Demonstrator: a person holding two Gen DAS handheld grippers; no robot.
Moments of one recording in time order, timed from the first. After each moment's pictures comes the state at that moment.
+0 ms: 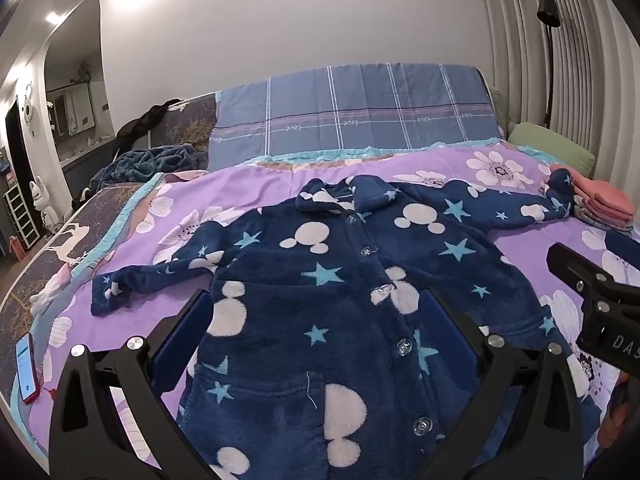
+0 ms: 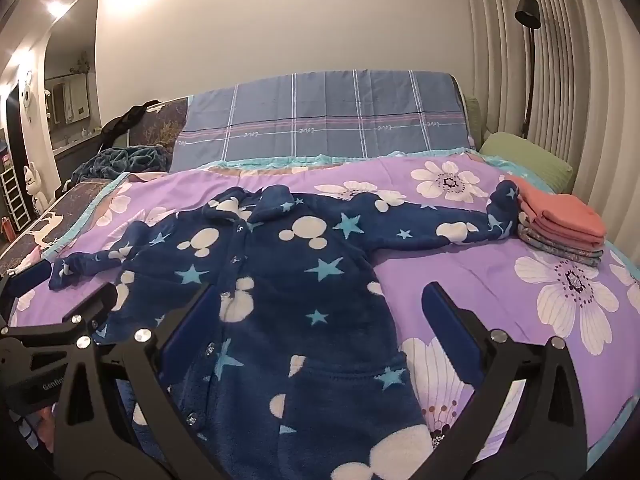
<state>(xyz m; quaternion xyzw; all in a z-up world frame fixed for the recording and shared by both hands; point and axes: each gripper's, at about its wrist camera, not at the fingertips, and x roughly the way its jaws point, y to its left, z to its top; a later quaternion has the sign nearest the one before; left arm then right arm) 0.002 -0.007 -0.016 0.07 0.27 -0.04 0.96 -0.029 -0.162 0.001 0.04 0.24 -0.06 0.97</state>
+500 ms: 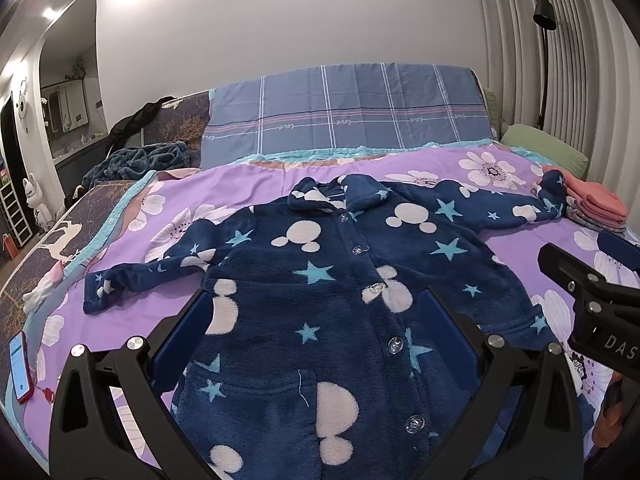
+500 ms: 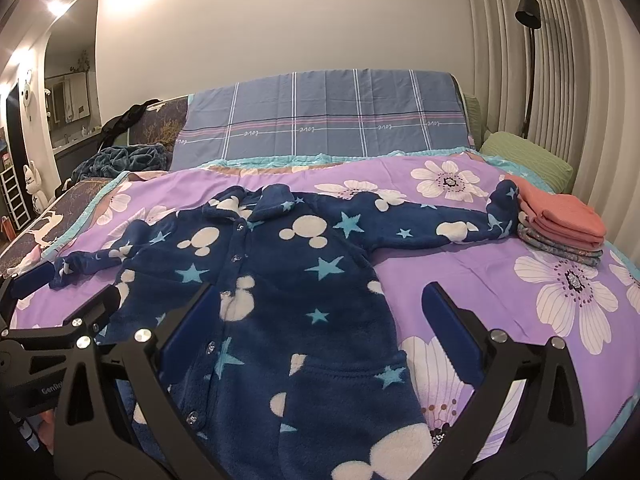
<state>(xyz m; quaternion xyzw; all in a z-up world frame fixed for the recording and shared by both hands) 0.000 -0.006 -0.014 0.06 0.27 -0.05 0.96 -0.029 -0.154 0.003 0.03 0.24 -0.06 0.97</state>
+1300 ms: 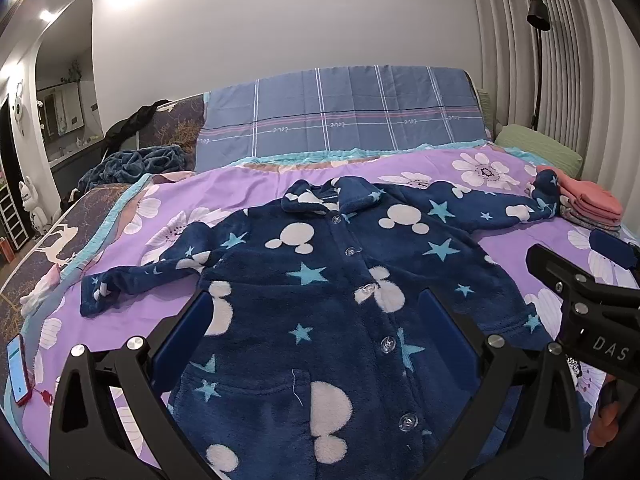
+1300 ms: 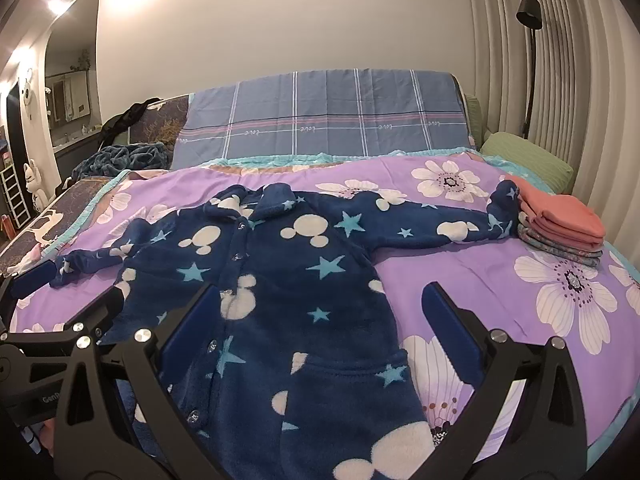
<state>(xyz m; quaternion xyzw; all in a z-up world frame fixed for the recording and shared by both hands) -0.005 -0.012 -0.010 0.07 0.26 -0.06 0.96 -0.031 -0.149 0.004 0.03 0.25 -0.06 0.97</state>
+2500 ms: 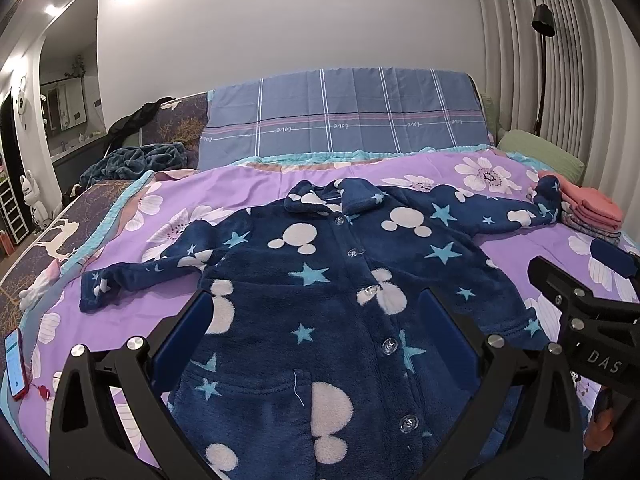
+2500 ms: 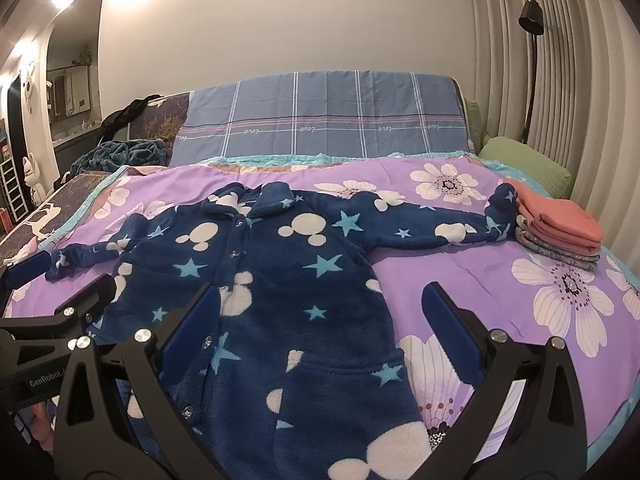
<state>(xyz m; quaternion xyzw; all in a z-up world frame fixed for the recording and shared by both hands) -0.001 -0.010 -0.012 0.06 0.27 -0.06 0.96 -0.032 -0.148 0.000 0.02 0.24 -0.06 0.97</state>
